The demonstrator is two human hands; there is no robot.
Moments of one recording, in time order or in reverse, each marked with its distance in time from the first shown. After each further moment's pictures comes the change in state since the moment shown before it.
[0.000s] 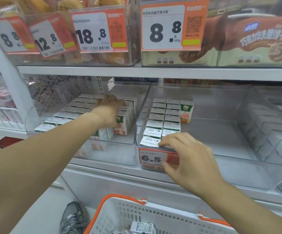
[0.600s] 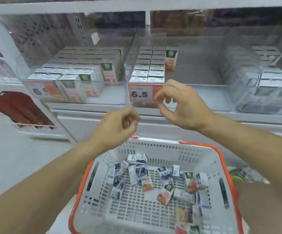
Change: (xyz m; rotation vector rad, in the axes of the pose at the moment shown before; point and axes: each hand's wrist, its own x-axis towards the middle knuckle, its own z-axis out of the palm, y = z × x) left_hand -0.216 0.093 0.067 -0.896 0.168 0.236; right_hand -0.043 -0.005 -0.031 0.314 0.003 -0.178
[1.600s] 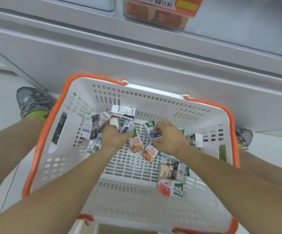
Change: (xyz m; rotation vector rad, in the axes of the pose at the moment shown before) left_hand -0.100 -0.143 0.216 -0.303 -0.158 -1.177; right_hand -0.216 0.052 0.191 -0.009 -0.810 0.800
